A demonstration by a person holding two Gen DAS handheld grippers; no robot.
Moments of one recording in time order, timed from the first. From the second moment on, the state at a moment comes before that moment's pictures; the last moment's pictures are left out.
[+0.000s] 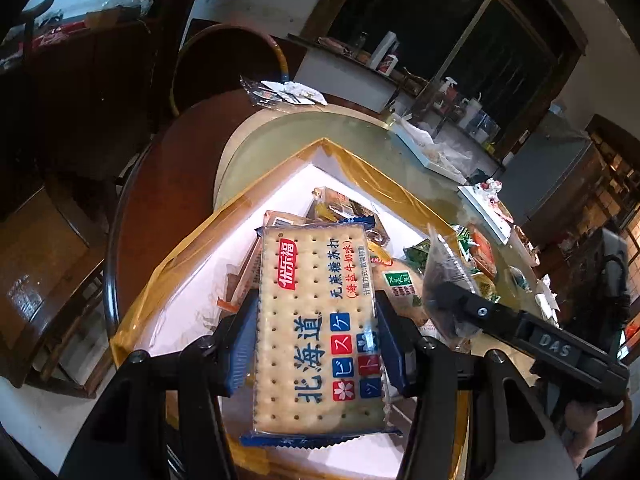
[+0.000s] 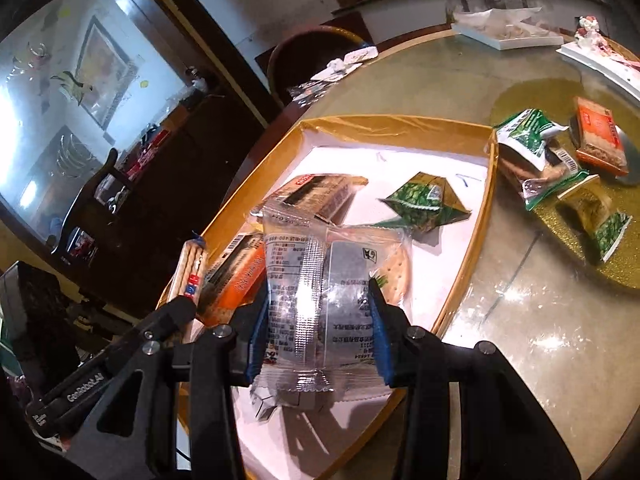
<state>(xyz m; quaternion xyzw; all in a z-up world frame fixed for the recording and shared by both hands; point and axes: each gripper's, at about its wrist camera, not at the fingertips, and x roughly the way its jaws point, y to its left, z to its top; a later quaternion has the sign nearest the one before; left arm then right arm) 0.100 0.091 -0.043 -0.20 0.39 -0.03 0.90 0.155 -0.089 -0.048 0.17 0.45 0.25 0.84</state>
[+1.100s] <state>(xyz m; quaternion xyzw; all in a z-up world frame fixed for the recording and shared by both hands) 0.167 0.090 -0.012 -0.19 0.39 -0.06 0.90 0.194 -0.117 -0.046 0.21 0.44 0.22 0.85</state>
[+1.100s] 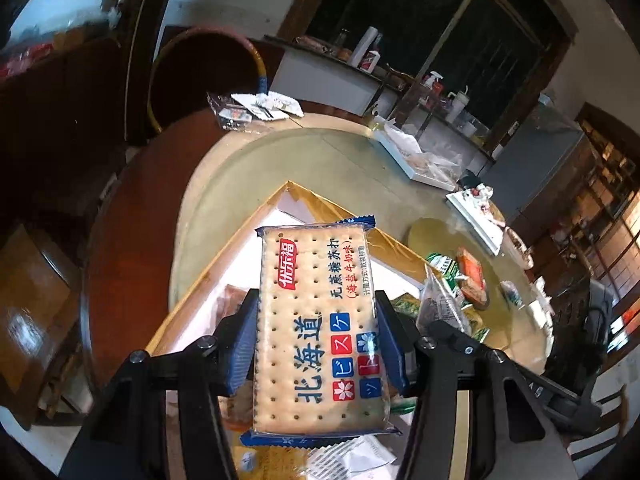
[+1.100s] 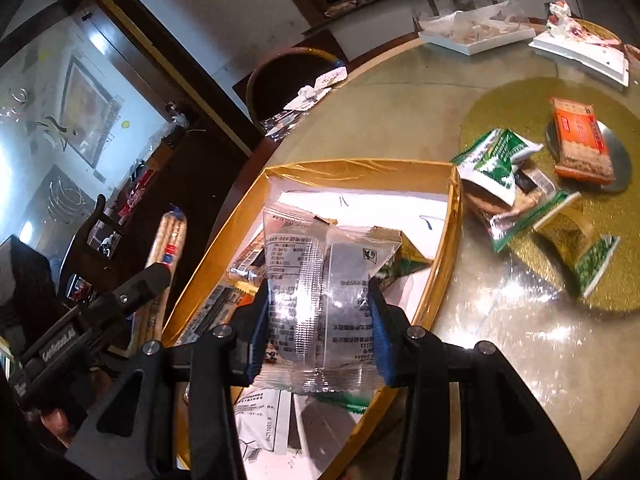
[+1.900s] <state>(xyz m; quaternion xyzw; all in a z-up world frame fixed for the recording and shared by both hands) 0.219 0.101 -0.011 -0.19 0.41 -0.06 0.89 0.231 -0.104 -0.023 0.16 0.42 0.26 0.86</state>
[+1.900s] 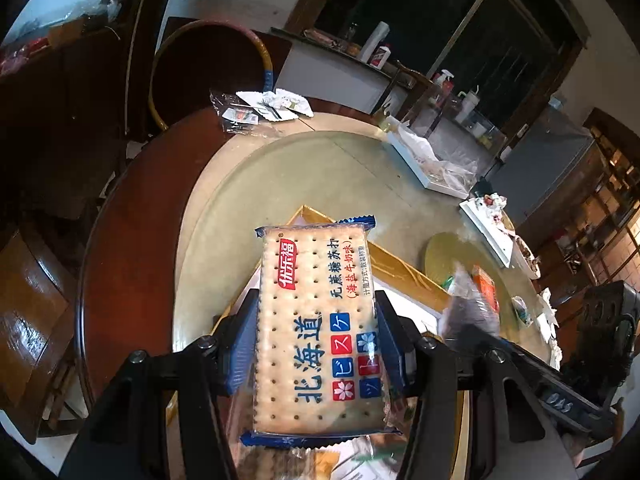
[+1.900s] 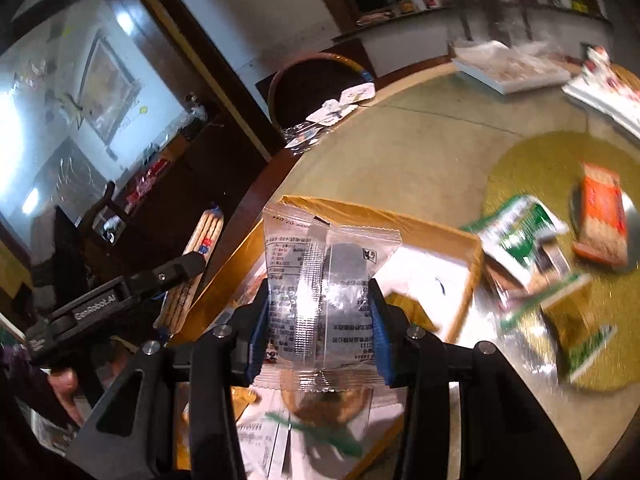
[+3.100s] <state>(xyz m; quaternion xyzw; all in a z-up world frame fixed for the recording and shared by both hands) 0.086 -0.045 0.012 -0.18 0.40 -0.13 0.89 0.073 -0.284 -0.026 0.30 0.37 0.20 0.86</state>
